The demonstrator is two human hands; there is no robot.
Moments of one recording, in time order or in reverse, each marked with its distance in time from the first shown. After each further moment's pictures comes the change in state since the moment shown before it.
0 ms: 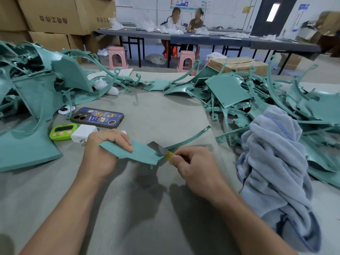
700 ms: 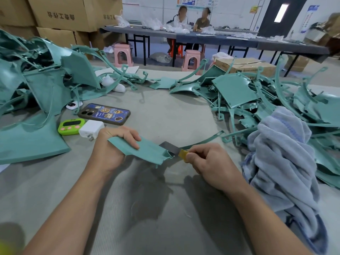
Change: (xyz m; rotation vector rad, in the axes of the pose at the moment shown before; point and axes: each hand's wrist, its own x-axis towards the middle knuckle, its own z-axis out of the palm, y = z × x) left_hand 0.000 0.001 0.000 -0.074 -0.036 -0.069; right_hand 0.008 0.023 -0.019 0.045 -0.109 -0.021
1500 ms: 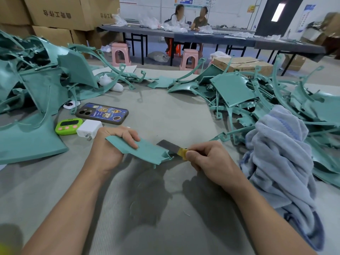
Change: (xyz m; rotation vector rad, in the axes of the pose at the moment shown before) left_hand 0.002 -0.002 -0.001 0.017 -0.041 0.034; right_hand 0.002 0.008 -0.004 0.146 -0.045 -0.062
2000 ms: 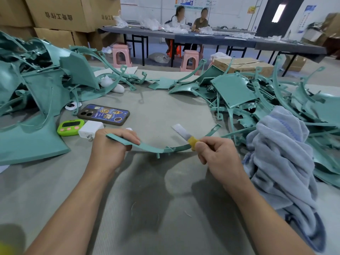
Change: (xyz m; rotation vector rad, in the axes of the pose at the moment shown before) left_hand 0.000 -0.004 0.005 -0.041 0.163 -0.164; right_hand -0.001 -0.002 0.001 0.095 0.275 -0.056
